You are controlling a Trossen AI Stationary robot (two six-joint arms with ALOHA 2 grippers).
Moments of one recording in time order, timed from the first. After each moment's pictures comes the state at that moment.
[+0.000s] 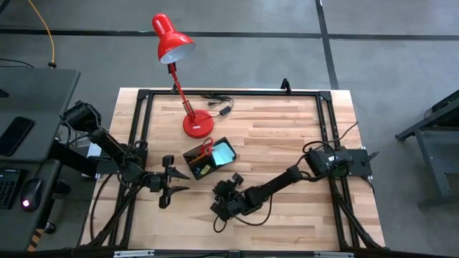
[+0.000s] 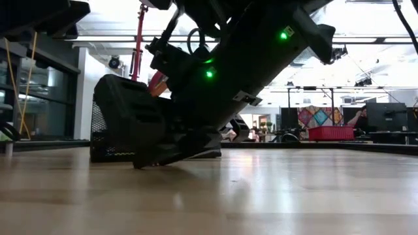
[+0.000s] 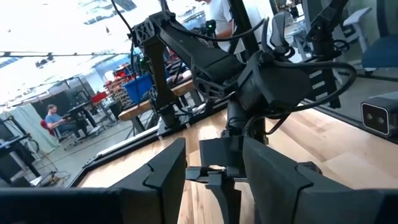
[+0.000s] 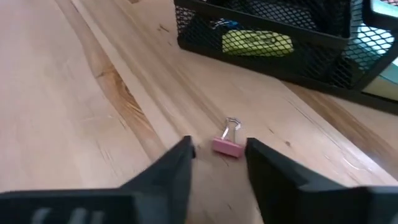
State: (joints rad) left arm -0.68 1.26 0.10 1.22 -0.69 0.46; right arm 0.44 2.38 1.58 -0.22 0.71 0.84
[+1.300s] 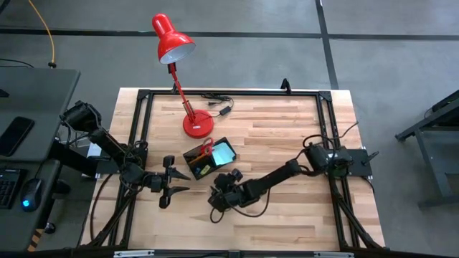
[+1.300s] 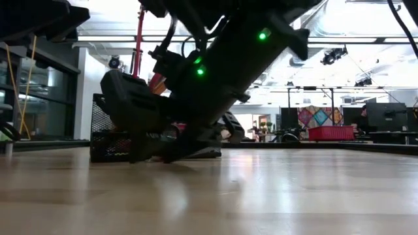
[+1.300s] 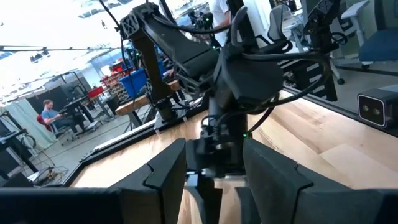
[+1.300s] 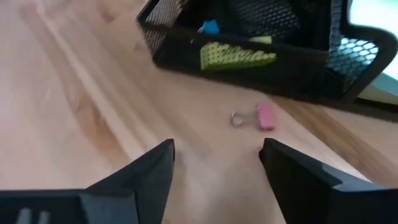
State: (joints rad) left arm -0.68 1.26 0.10 1.19 -0.69 0.44; right arm 0.37 2.36 1.57 -0.18 0.64 0.87
